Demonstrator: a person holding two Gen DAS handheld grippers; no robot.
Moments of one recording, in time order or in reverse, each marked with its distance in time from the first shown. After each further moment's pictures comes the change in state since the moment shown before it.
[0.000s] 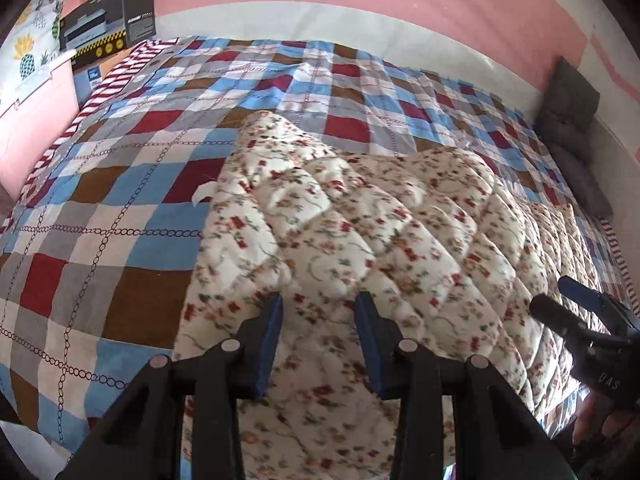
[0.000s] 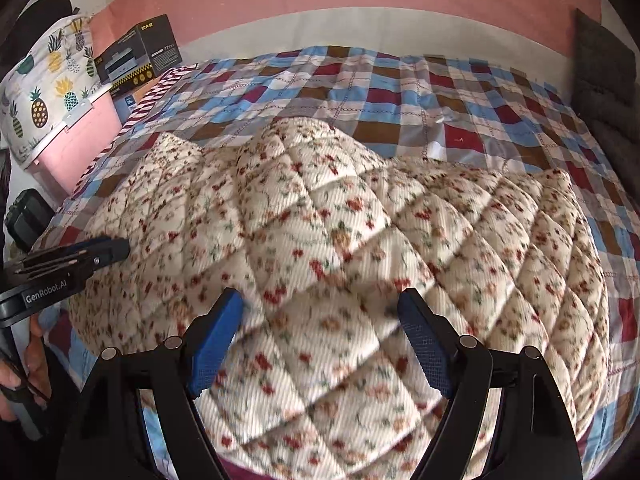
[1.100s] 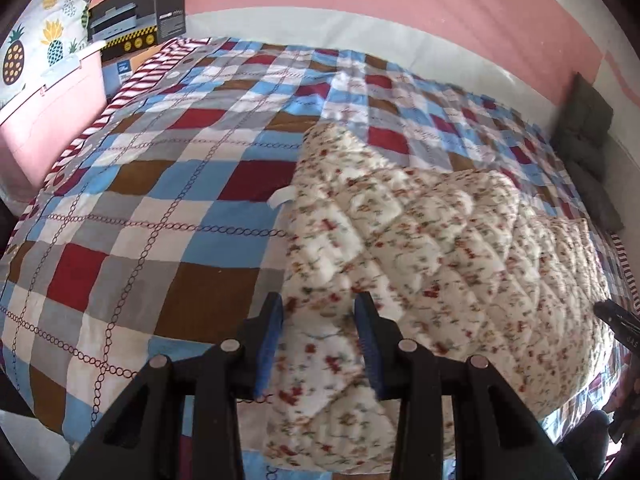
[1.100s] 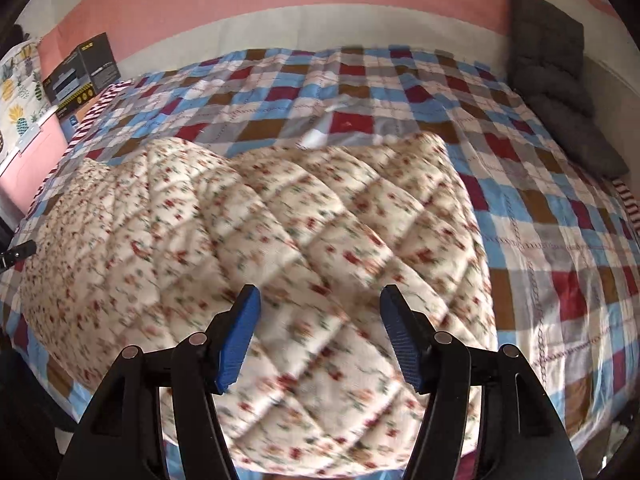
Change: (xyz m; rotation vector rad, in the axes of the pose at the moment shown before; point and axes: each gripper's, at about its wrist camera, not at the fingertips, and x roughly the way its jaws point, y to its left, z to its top) left arm -0.014 0.048 -0.007 -0.041 -0.004 0.071; right arm -0.036 -0.124 -0.032 0.109 0.037 -0.175
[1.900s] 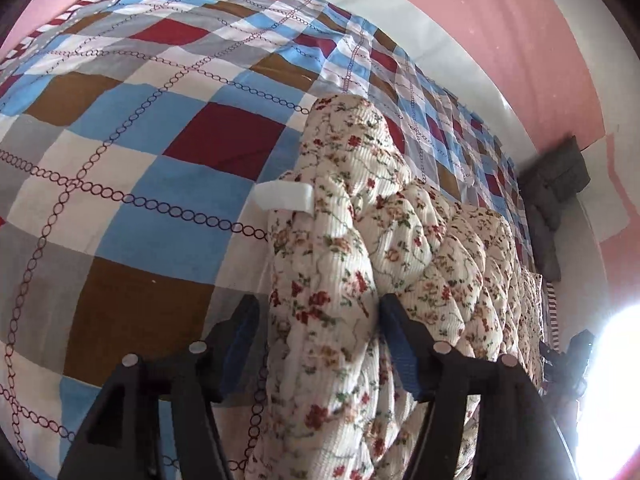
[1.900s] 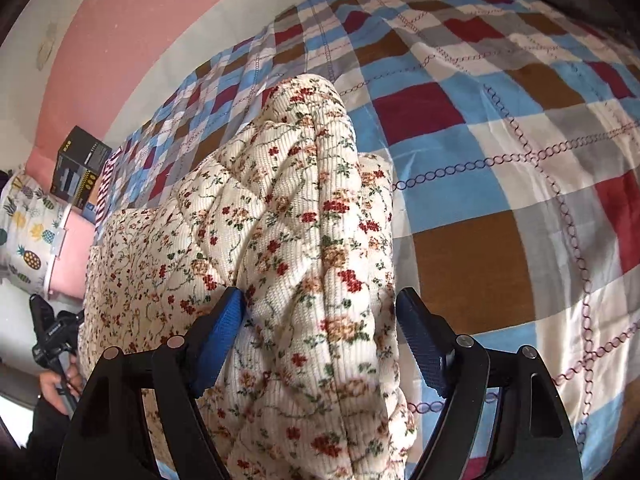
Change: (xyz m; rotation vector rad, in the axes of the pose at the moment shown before) left arm 0.073 0.035 0.031 -0.232 0.159 -0.335; right arm 0.068 -0.121 0.007 0.363 0.133 0.334
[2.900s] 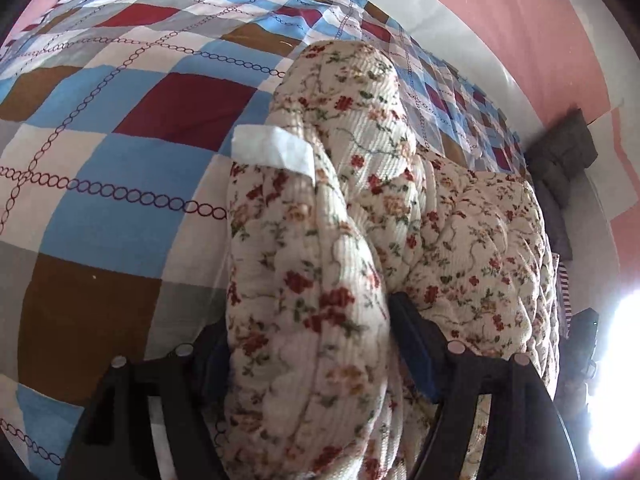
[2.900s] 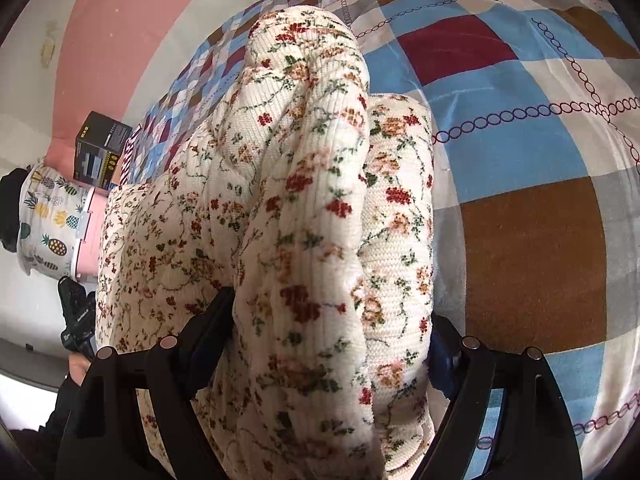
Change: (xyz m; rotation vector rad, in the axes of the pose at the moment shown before) left arm 0.034 -0.028 -0.008 0.073 0.050 0.059; right arm 0.047 -0.004 0.007 0.010 0.134 0.119
